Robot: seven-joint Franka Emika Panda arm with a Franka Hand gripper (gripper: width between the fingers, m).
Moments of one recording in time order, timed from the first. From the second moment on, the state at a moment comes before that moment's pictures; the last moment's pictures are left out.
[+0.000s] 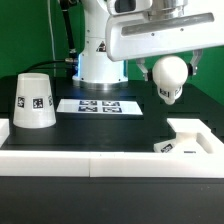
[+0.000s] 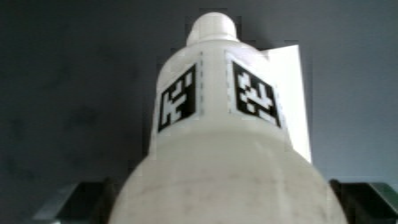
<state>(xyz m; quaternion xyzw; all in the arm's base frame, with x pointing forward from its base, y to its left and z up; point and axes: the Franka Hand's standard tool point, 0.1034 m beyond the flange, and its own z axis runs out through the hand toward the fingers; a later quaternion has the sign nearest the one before) 0.540 0.080 0.116 -0.99 0.07 0.03 0.10</state>
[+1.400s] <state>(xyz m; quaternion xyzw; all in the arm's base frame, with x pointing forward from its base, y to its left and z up) 0.598 0.095 0.154 -0.98 -0.08 -0.20 0.04</state>
